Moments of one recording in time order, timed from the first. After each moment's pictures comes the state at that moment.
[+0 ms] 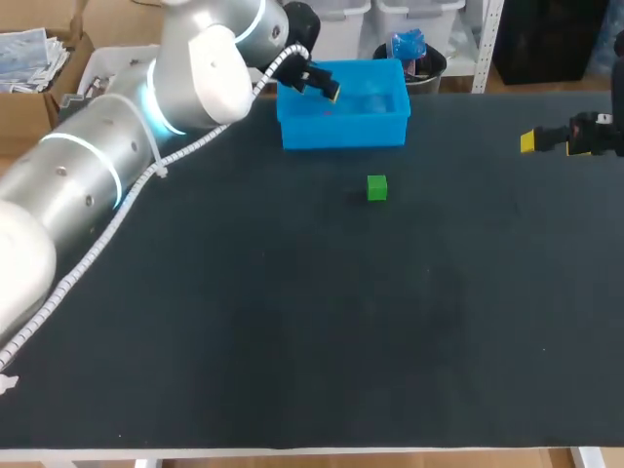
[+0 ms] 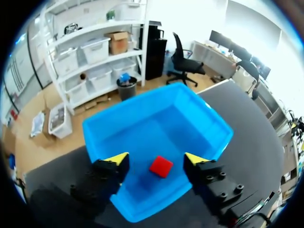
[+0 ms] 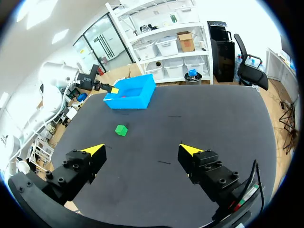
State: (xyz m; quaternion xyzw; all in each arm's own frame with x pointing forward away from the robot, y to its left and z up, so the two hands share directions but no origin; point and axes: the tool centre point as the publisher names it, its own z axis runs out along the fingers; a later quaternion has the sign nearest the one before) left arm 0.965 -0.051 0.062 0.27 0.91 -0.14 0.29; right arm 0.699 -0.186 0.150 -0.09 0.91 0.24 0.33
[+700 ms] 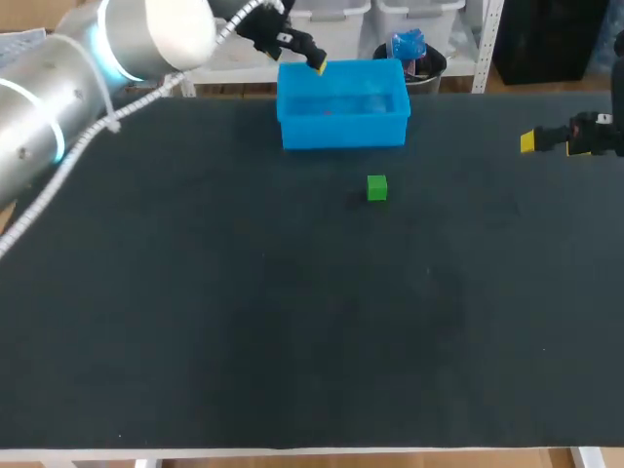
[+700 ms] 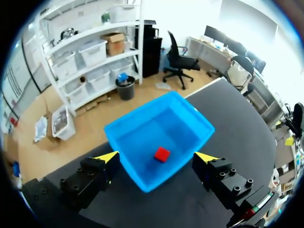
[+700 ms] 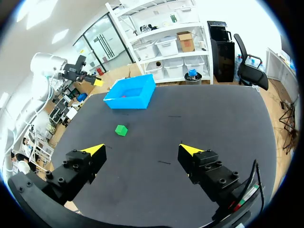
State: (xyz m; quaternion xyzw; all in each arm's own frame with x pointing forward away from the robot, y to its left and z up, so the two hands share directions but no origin) left arm 0.940 -0.017 0.131 0.30 0.91 -0.14 0.26; right arm 0.699 -0.186 0.150 -0.09 0.91 0.24 0.33
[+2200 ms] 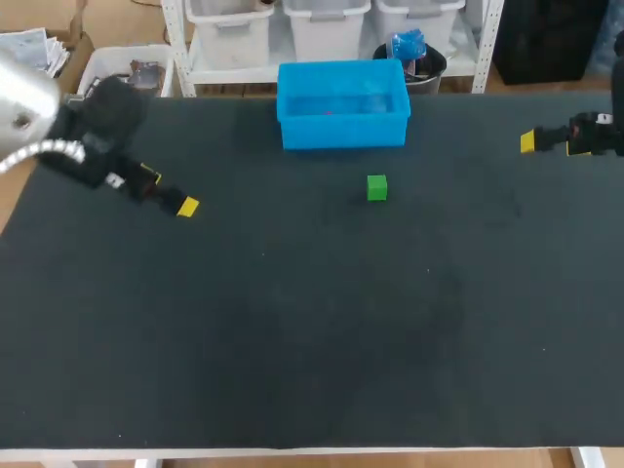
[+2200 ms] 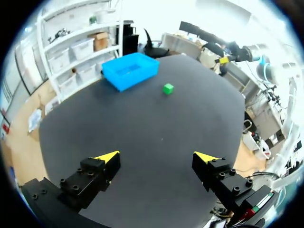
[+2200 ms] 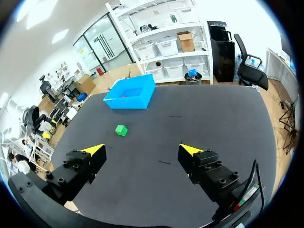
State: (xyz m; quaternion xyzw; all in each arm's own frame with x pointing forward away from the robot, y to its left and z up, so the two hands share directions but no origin) left arm 0.638 0.141 0.135 0.36 0.88 -0.19 0.25; right arm 0.699 -0.186 0.150 -0.09 0.91 0.24 0.33
